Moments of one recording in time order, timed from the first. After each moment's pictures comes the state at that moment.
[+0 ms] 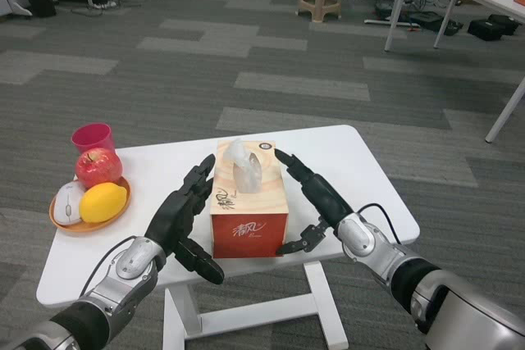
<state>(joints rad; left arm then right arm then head) -0.43 0.27 -0.56 0.84 -0.44 -0.62 -0.05 -0.66 -0.32 0.84 1.03 0.19 -0.65 -0.23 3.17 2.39</state>
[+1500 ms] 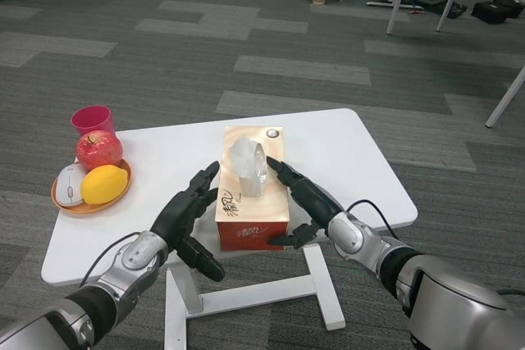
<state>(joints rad) -0.47 0.24 -0.64 1.02 -0.46 -0.62 -0.07 -0.68 -0.26 1.01 1.17 0.20 -0.64 -0.26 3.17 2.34</state>
